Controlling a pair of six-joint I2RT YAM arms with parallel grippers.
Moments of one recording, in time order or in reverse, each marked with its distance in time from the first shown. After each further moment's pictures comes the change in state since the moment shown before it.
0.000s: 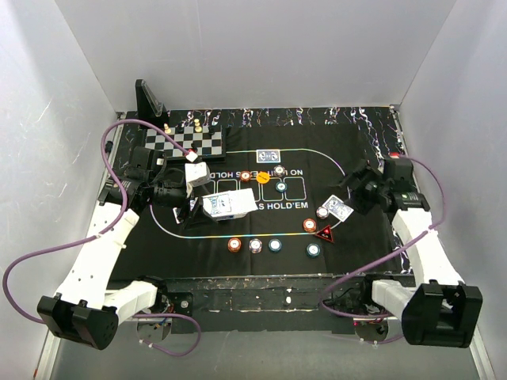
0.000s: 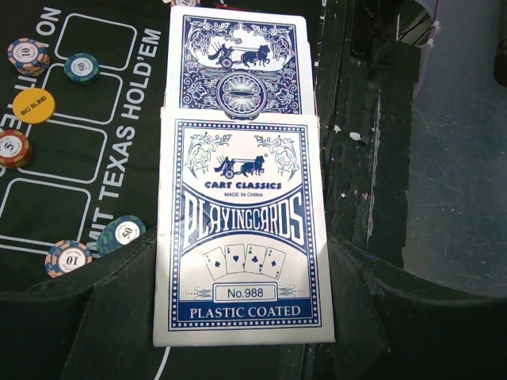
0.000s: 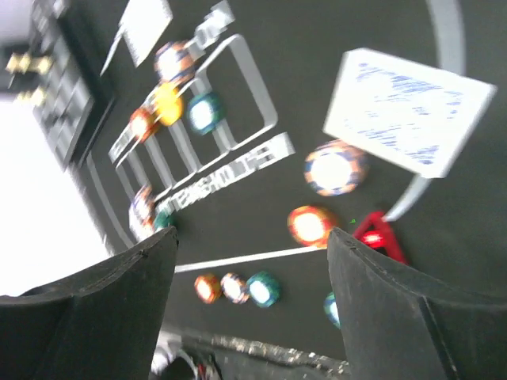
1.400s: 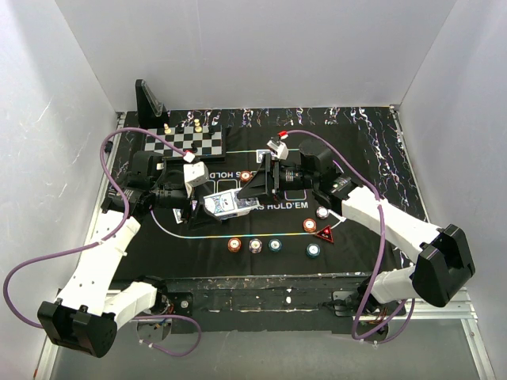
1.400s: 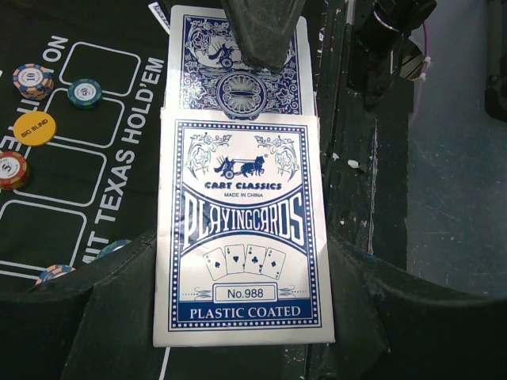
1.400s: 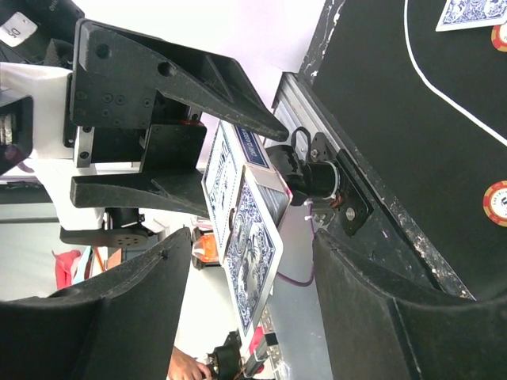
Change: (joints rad) left arm 0.001 -0.053 -0.116 0.201 0.056 -0.137; right arm 0.803 0.305 0.308 0.531 -0.420 0.282
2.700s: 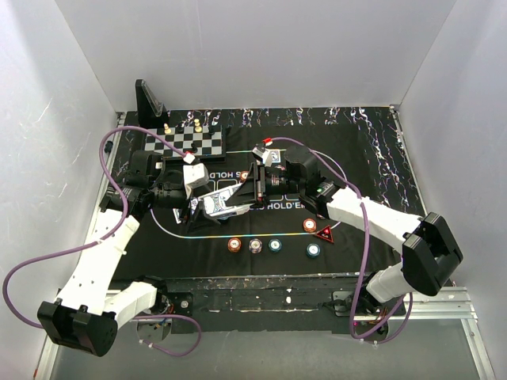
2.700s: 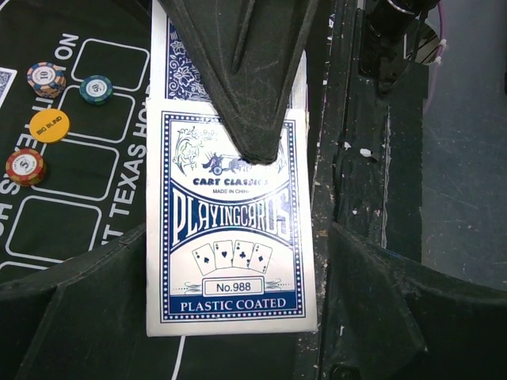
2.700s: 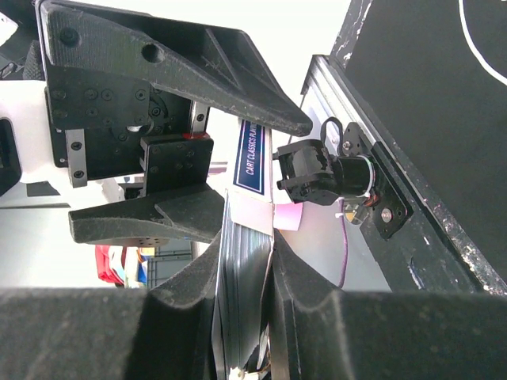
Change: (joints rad) left arm 0.005 0.007 0.025 -0.053 -0.022 0.078; right arm 0.085 0.093 -0.016 0.189 0.005 0.151
